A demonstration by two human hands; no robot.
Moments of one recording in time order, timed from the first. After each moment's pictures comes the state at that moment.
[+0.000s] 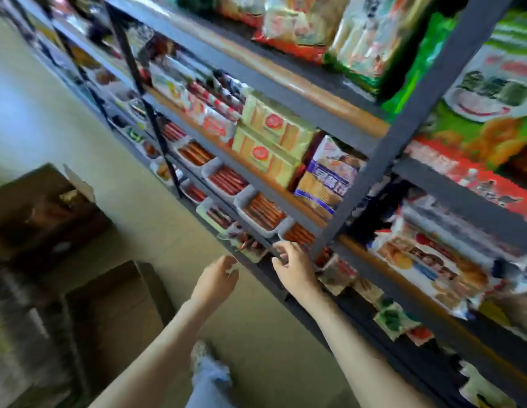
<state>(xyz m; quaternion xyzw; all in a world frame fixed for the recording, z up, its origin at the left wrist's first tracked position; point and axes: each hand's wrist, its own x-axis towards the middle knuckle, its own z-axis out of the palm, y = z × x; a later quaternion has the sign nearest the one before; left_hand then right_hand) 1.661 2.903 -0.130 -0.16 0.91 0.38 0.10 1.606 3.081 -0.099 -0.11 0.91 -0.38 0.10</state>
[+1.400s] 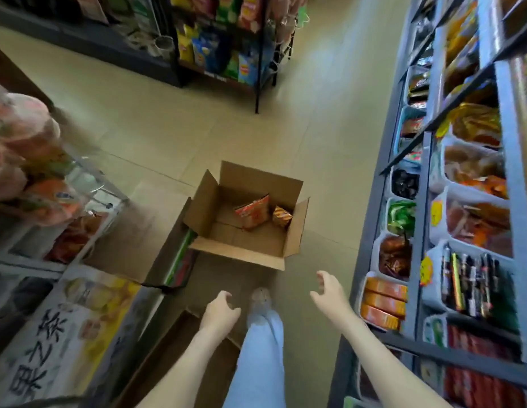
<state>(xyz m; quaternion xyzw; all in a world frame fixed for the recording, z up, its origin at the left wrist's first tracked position) 1.512 2.202 -0.280 -0.72 0.47 0.51 0.04 1.257 2.213 -0.273 -0.43 0.78 -0.06 0.44</state>
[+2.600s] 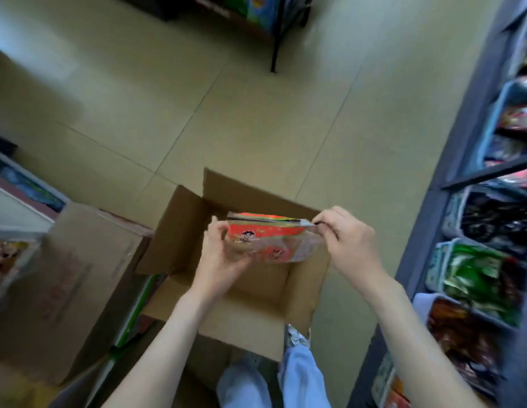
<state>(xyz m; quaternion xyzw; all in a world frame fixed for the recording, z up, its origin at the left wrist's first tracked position) 1.422 1.832 -0.406 -0.69 0.46 0.52 -0.21 1.198 1.809 -0.371 -0.66 0.66 -0.24 0.27</state>
